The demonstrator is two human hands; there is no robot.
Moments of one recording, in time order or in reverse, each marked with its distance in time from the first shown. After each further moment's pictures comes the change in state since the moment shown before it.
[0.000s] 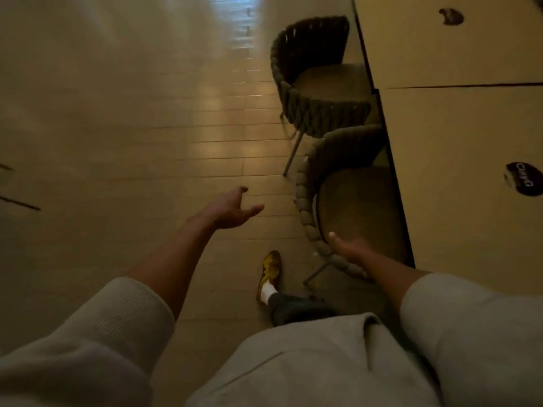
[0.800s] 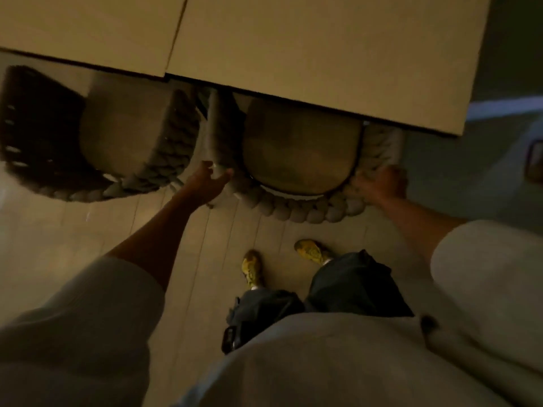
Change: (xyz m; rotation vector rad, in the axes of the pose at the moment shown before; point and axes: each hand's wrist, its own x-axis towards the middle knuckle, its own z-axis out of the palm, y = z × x) left_hand 0.369 0.195 -0.058 0.484 -0.491 0.491; right_hand 0.062 -0.032 0.055 0.901 0.690 0.833
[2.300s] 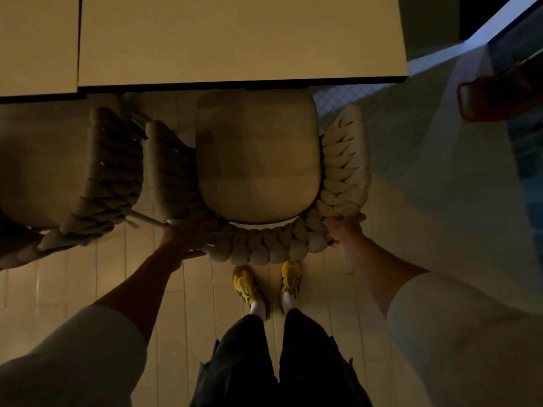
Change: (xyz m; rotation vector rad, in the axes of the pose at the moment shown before) left_hand 0.030 -0.111 0.076 -0.533 -0.139 -0.268; right_hand -0.101 0.096 0.136 0.735 -0.127 0.608
